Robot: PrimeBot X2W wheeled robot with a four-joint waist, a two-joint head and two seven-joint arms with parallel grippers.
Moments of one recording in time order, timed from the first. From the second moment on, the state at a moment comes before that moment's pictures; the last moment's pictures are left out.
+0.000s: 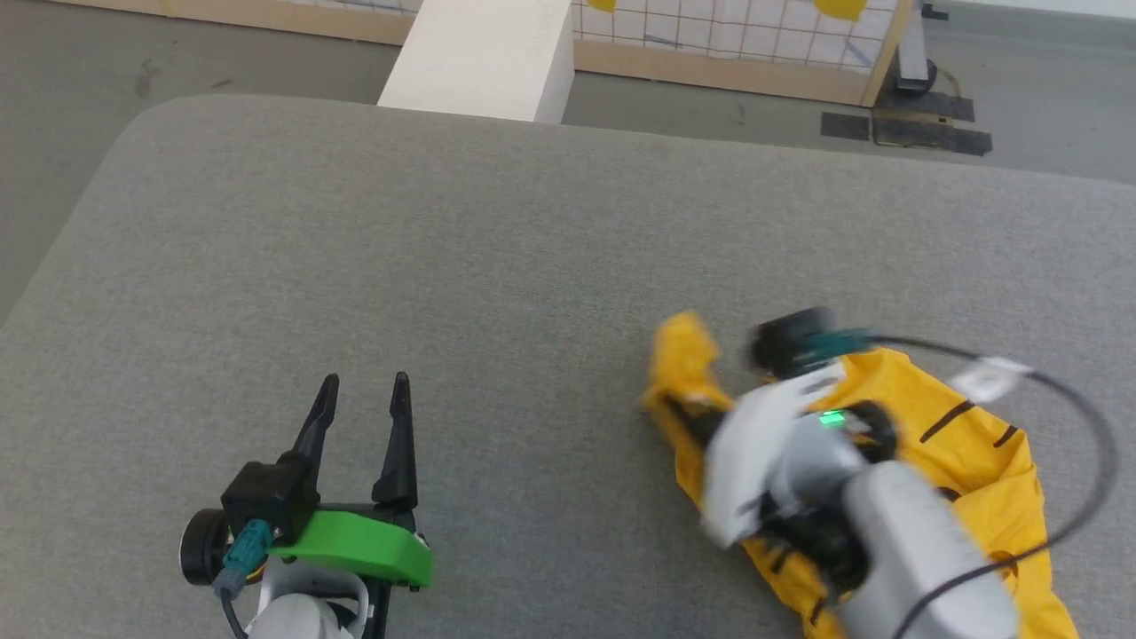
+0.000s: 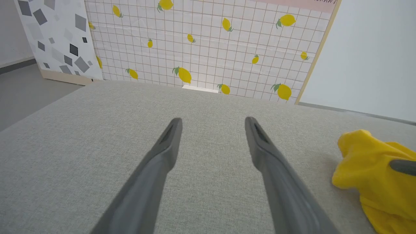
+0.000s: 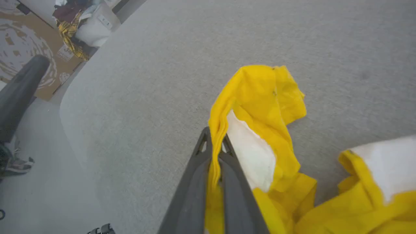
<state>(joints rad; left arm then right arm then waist) -0.06 0.05 -0.08 0.11 -0.19 -0.06 -0.26 -0.35 -0.05 0.31 0.27 0.47 0.13 0.49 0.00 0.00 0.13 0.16</state>
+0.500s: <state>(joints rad) -0.06 0.05 -0.06 0.11 -0.20 -0.06 -0.26 -0.23 -0.05 0.53 0.09 0.43 0.13 0.60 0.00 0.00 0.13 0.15</state>
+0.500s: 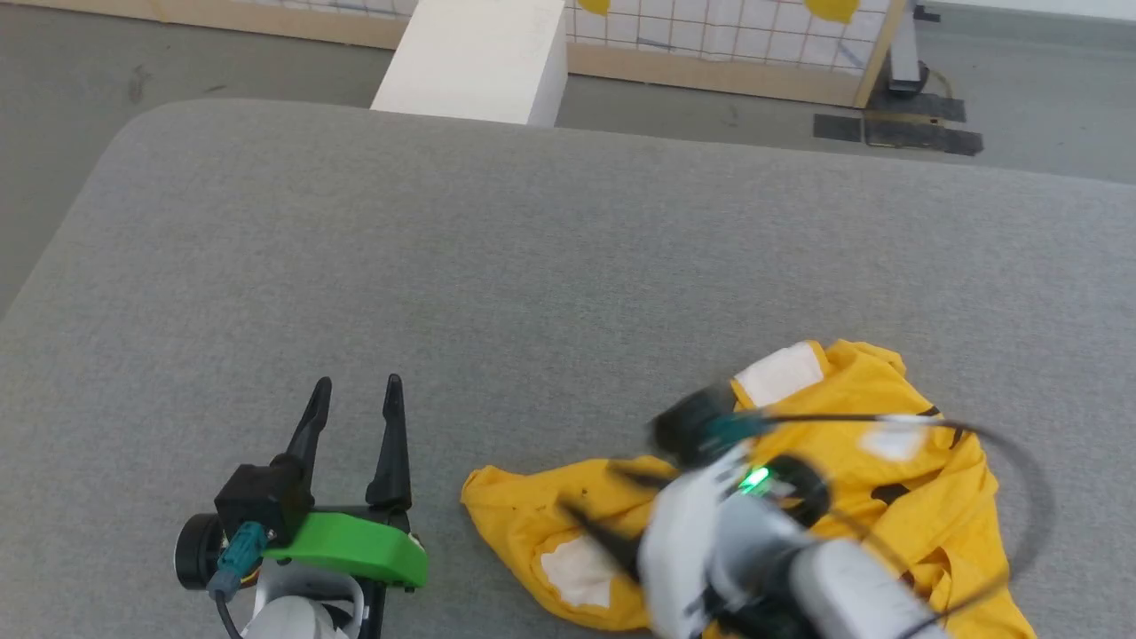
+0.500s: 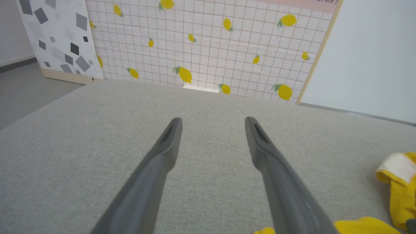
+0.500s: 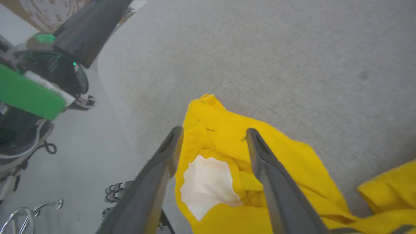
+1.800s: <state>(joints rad) -0.13 0.20 0.00 0.12 -0.22 0.06 0.22 -0.03 -0.05 -0.03 -0.04 0.36 0.13 0.18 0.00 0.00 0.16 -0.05</state>
